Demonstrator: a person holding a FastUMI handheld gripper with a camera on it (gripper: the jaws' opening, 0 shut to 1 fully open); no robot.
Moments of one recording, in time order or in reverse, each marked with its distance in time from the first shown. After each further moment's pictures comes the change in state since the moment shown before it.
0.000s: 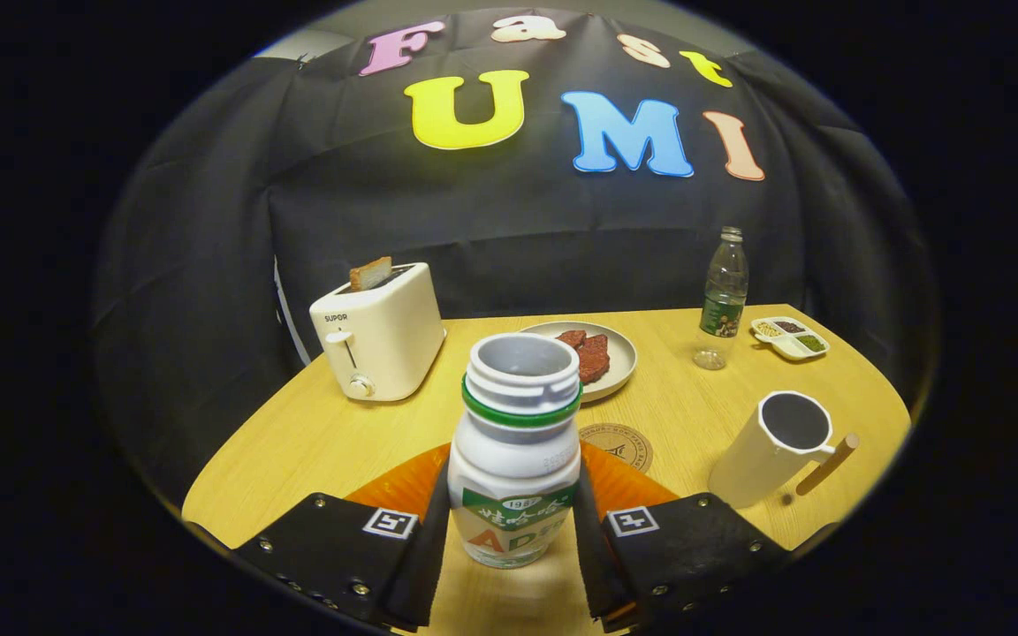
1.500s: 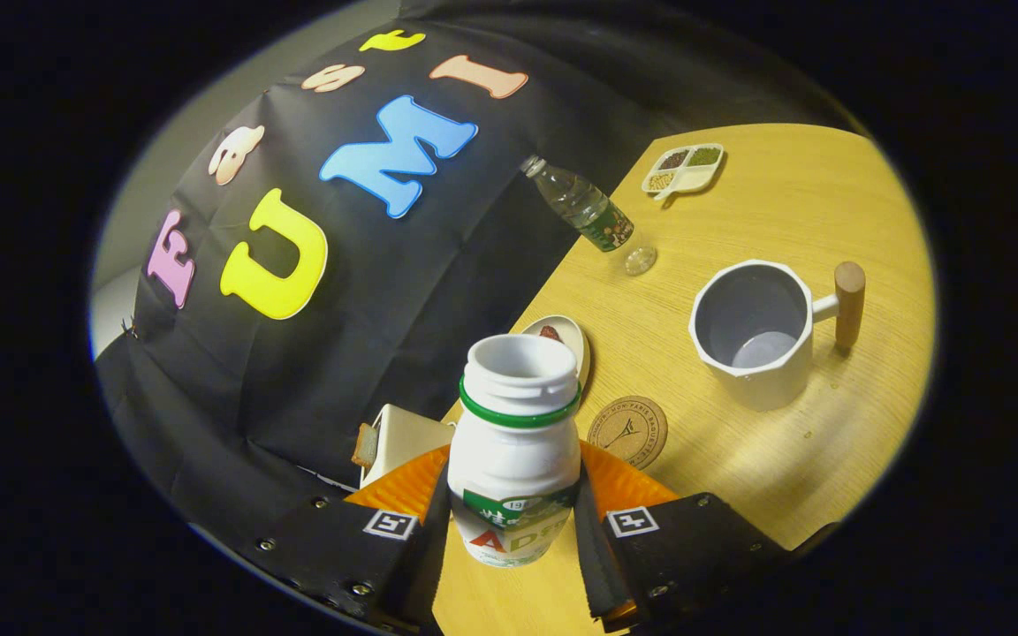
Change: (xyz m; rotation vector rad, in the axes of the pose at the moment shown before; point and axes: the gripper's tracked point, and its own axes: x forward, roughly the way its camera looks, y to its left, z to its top) arm -0.012 -0.066 0.054 0.912 0.004 0.020
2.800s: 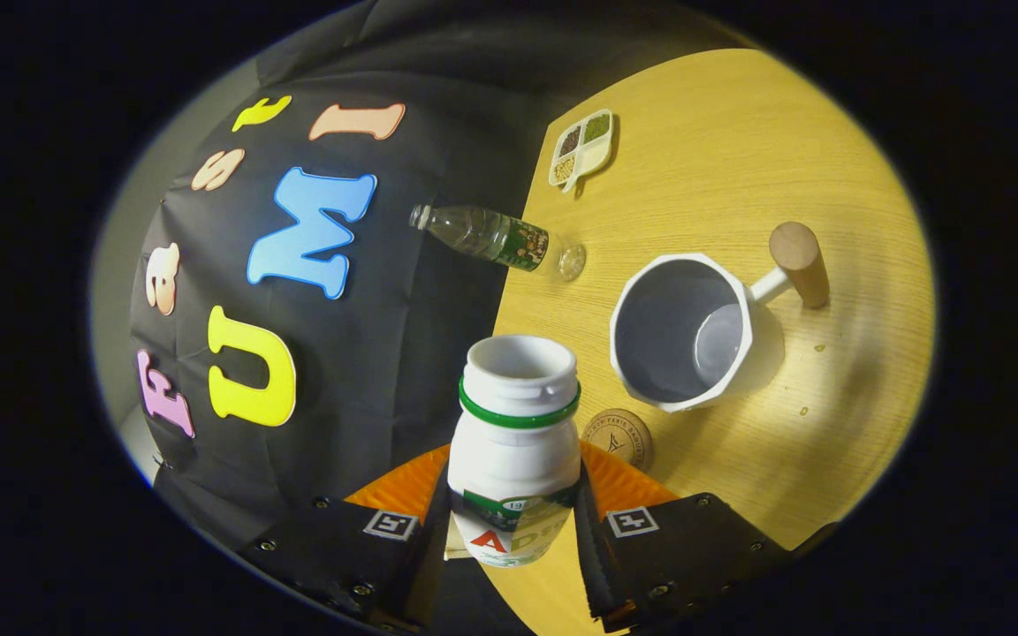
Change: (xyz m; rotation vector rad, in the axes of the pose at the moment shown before) arm 0.011 -0.033 0.045 0.381 -0.037 -0.009
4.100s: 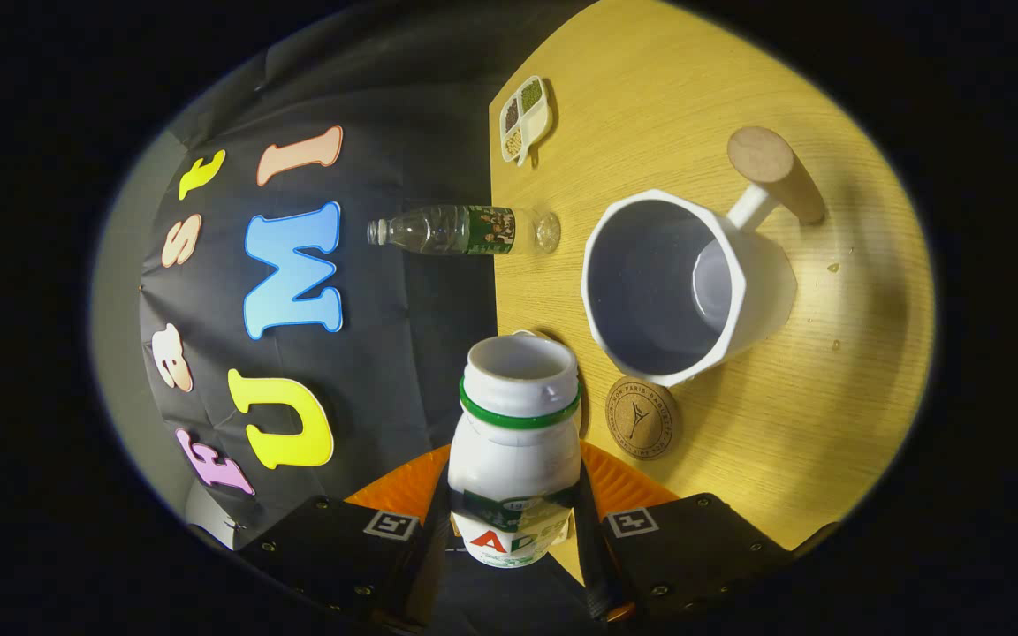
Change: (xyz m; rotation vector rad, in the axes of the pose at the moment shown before) arm 0.011 0.002 -0.003 0.259 0.064 0.057
